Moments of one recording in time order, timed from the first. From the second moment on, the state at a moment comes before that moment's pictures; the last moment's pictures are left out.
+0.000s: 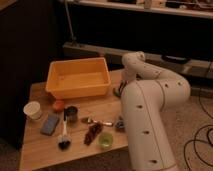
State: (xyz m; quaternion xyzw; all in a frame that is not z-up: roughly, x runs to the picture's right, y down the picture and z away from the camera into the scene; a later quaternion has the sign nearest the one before) arm 0.148 -0.034 0.996 -0.15 0.18 0.78 0.58
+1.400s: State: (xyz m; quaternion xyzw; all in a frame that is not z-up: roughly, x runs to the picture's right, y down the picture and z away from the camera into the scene) arm 0.199 0.030 0.959 -0.17 0.23 0.78 0.56
